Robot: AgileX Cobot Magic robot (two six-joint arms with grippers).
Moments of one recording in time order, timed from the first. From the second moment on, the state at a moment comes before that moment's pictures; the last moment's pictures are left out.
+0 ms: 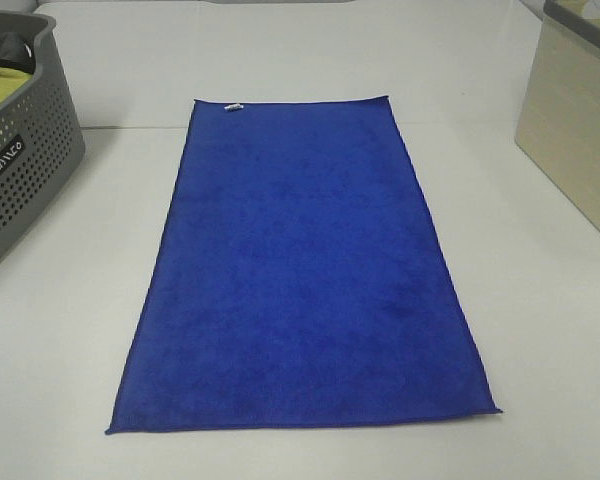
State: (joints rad) left arm 0.00 0.00 -0.51 -0.14 1.06 0.28; right arm 0.01 -0.01 -0.50 0.10 1.06 -0.10
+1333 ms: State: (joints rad) left arm 0.00 0.22 -0.46 -0.50 0.58 0.22; right arm 0.01 0.25 -0.52 0.09 0.76 -0.02
